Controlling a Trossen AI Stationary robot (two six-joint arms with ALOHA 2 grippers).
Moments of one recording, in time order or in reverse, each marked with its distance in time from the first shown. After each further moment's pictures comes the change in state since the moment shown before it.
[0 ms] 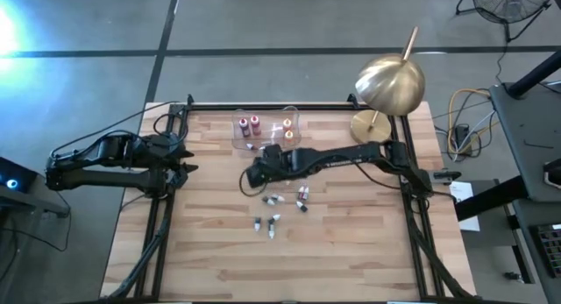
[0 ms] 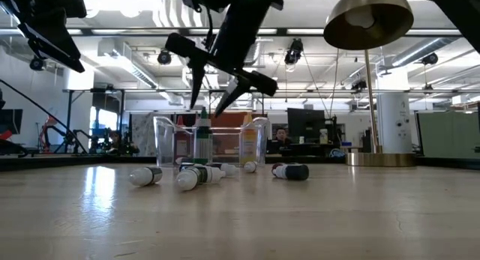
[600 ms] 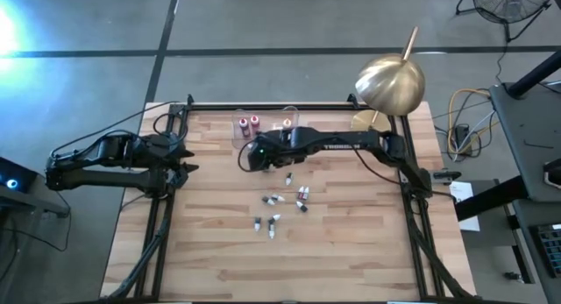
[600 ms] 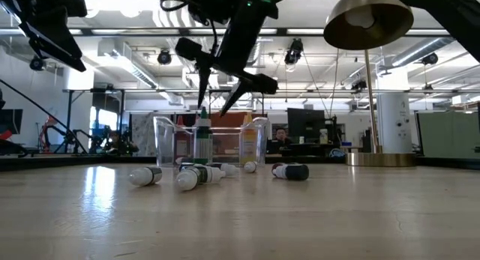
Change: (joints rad) left arm 0.000 0.000 0.000 0.011 -0.002 0.000; right arm -0.118 0.021 0.103 -0.126 -0.212 -0.001
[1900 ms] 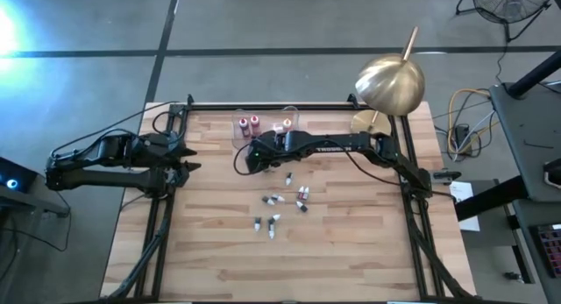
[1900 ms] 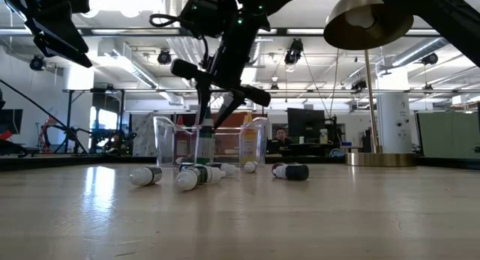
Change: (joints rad) left arm 0.000 0.000 0.000 0.056 -0.003 0.005; right arm -0.006 0.078 0.021 0.037 0.115 -0.154
